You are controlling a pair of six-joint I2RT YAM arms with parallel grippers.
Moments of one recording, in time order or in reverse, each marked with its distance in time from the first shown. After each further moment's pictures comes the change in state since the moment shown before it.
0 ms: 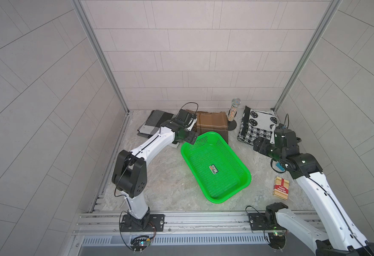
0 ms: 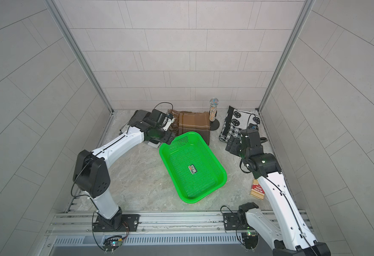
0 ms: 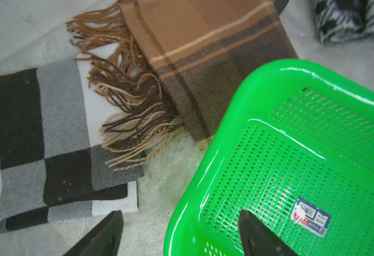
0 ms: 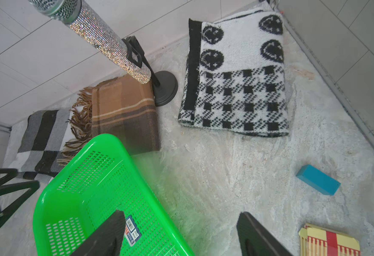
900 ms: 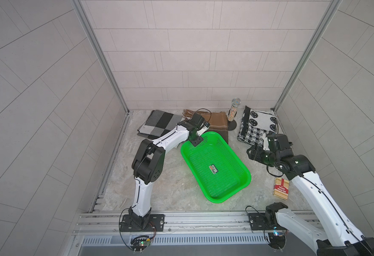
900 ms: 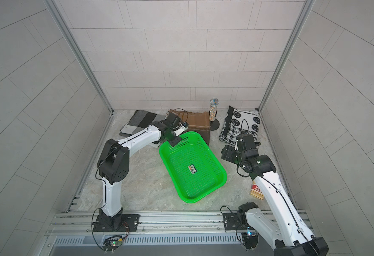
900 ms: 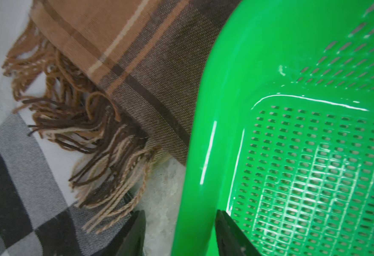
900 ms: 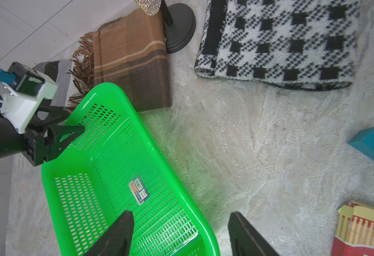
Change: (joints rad) left arm -0.086 0.242 0.135 0.008 -0.100 0.250; right arm 0.026 0.015 -0.103 -0.008 -0.154 0.024
